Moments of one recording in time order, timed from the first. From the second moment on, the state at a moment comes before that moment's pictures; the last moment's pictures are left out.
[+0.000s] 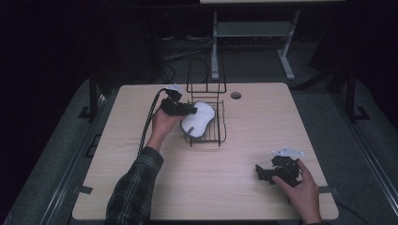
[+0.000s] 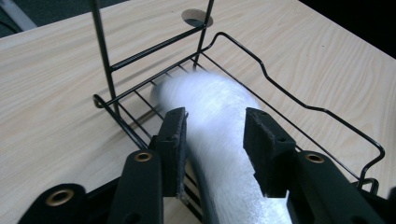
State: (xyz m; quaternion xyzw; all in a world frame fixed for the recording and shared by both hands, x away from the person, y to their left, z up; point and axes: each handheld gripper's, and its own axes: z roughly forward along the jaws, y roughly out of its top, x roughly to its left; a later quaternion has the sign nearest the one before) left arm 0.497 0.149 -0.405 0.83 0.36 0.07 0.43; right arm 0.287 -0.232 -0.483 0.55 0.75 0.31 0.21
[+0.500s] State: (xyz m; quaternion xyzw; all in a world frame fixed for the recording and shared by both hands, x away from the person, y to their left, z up) left arm 0.471 0.169 -0.410 0.83 0.34 0.04 0.45; right arm 0.287 -0.232 -0.483 0.55 0.75 0.31 0.21
